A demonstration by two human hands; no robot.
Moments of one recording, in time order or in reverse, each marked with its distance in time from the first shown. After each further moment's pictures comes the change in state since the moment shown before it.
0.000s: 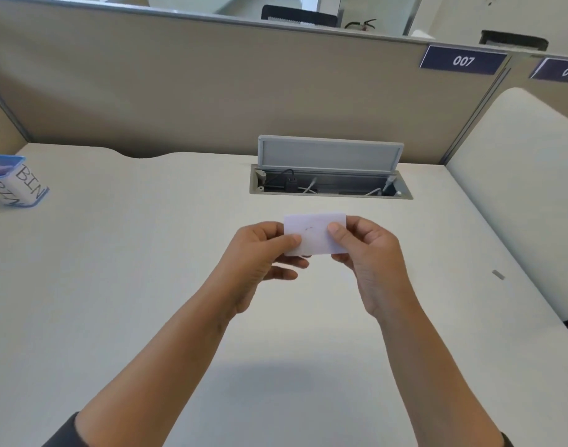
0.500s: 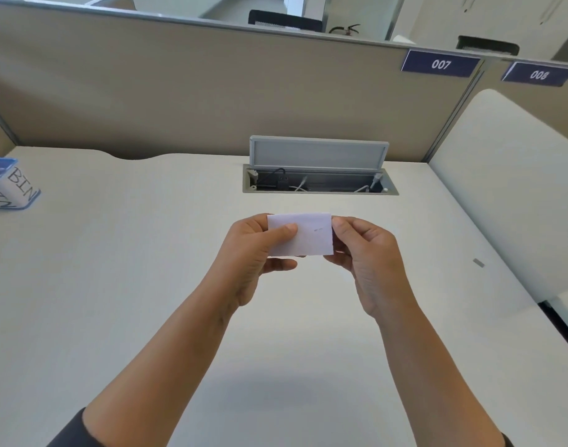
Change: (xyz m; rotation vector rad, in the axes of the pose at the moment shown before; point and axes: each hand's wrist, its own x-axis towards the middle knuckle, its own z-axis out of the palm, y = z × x) left_hand -0.013 0.004 0.003 -0.101 0.056 0.004; right_hand -0.023 -0.009 0.002 0.082 0.045 0.011
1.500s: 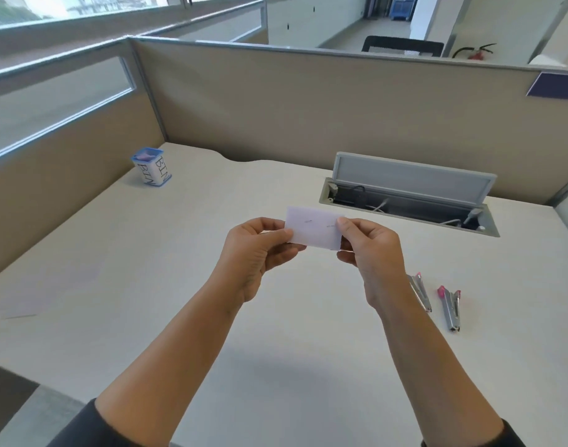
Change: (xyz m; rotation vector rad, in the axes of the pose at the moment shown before) left_hand -0.041 0.006 -0.026 -0.193 0.411 0.094; right_hand 0.021 0.009 0.033 -0.043 -0.245 0.000
